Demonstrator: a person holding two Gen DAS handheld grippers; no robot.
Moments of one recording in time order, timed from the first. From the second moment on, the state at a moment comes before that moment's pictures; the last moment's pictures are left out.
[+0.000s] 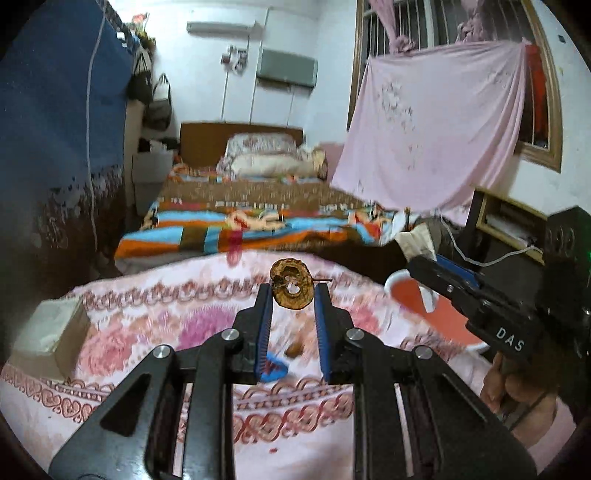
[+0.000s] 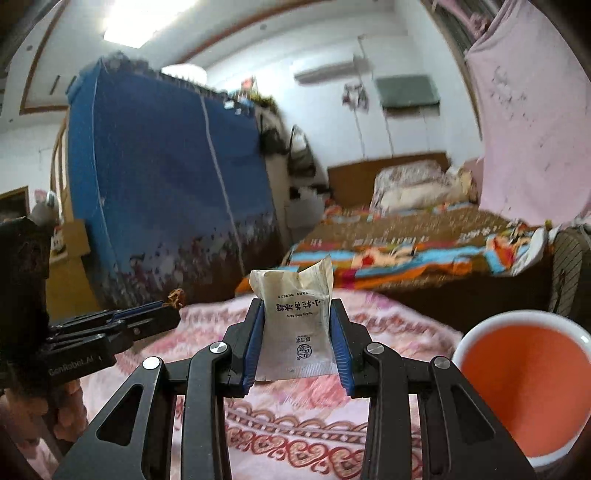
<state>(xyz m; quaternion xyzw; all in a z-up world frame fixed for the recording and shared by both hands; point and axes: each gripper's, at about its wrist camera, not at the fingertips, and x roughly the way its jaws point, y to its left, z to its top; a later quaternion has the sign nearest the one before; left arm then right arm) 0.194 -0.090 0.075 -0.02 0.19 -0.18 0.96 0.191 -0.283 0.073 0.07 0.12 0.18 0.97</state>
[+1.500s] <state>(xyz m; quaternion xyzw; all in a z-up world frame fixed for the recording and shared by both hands) 0.205 -0.272 0.099 0.06 0.17 -0.35 0.92 0.152 -0.434 0.083 0.19 0.03 -0.07 0.98</state>
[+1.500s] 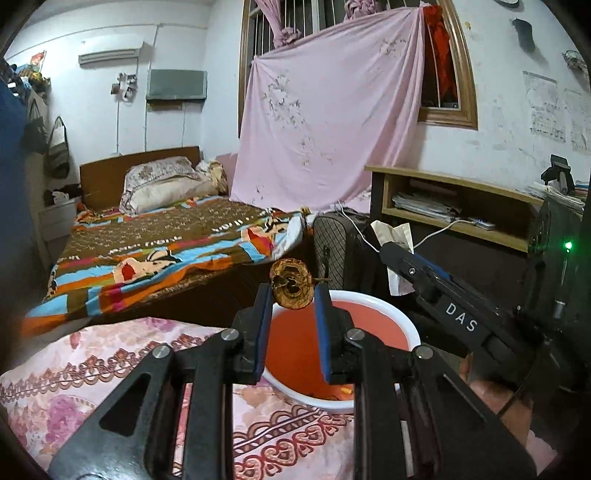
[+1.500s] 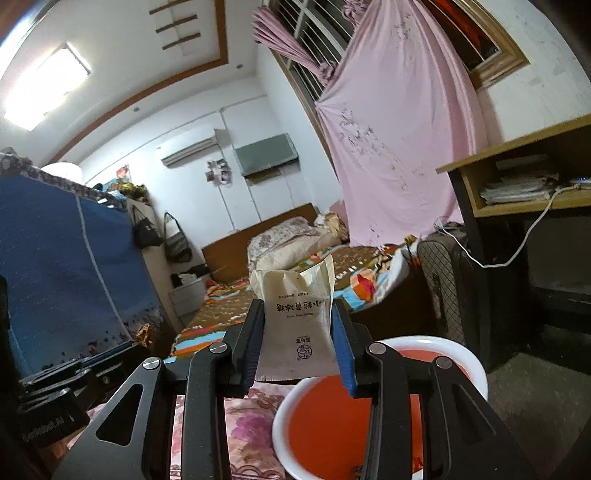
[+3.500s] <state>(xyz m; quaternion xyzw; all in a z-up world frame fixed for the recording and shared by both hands) 0.233 -0.219 0.089 -0.01 0.22 -0.22 0.95 0.168 -0.429 0.074 0.21 0.08 -0.08 0.97</state>
